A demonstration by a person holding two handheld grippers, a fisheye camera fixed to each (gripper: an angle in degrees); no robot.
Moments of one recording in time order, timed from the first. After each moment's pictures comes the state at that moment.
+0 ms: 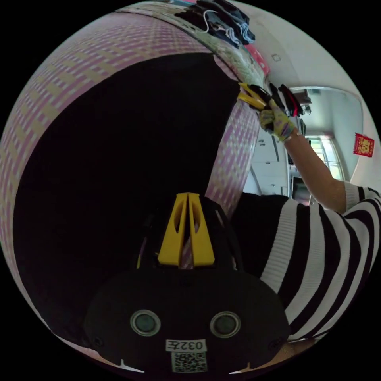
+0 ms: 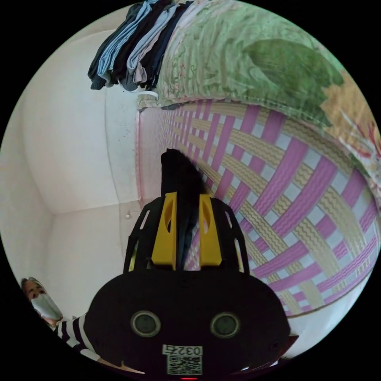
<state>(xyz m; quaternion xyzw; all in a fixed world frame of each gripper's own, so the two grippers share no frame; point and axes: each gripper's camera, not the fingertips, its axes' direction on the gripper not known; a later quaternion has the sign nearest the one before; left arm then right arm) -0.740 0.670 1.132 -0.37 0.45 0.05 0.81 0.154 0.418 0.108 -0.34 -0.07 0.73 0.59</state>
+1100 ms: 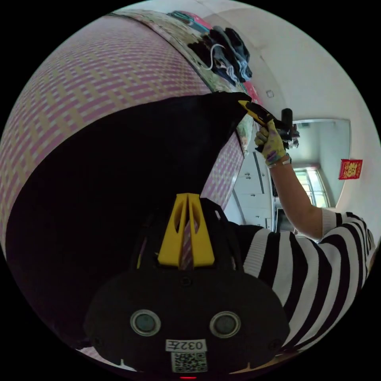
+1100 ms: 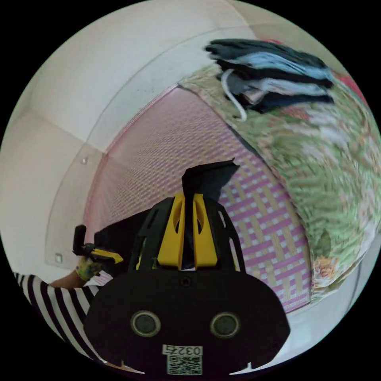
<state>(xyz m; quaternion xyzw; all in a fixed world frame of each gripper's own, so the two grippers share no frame) -0.815 0.678 1.127 -0.29 0.47 -0.08 0.83 0.156 0.296 0.239 -0.44 -0.04 0.42 0.79</state>
